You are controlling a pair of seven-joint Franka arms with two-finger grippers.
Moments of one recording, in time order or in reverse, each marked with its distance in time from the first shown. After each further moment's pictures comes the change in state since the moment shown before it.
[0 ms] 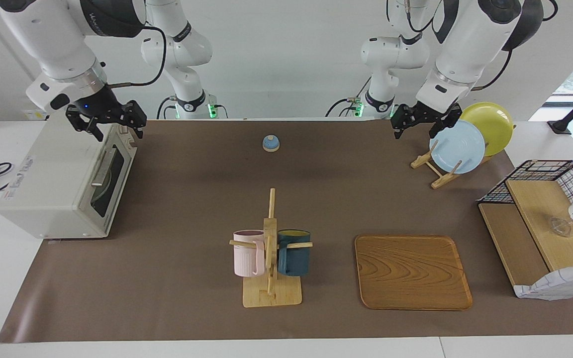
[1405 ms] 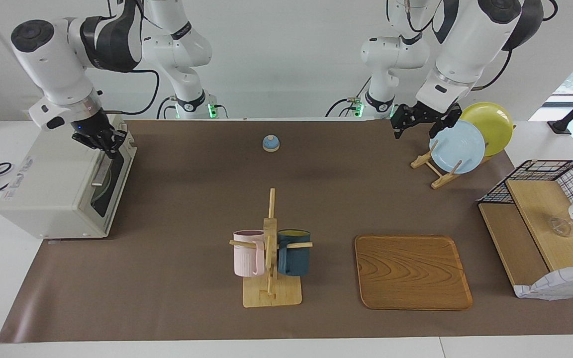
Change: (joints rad) left arm 0.000 0.000 0.000 0.000 0.000 0.000 0.000; right arm -0.106 -0.111 -0.006 -0.385 -0.080 0.302 0.086
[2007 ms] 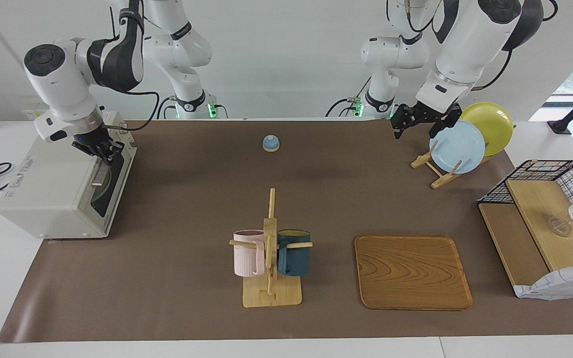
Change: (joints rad) left arm 0.000 0.000 0.000 0.000 0.000 0.000 0.000; right arm -0.024 0.013 0.000 -0.082 -0.067 0.080 0.029
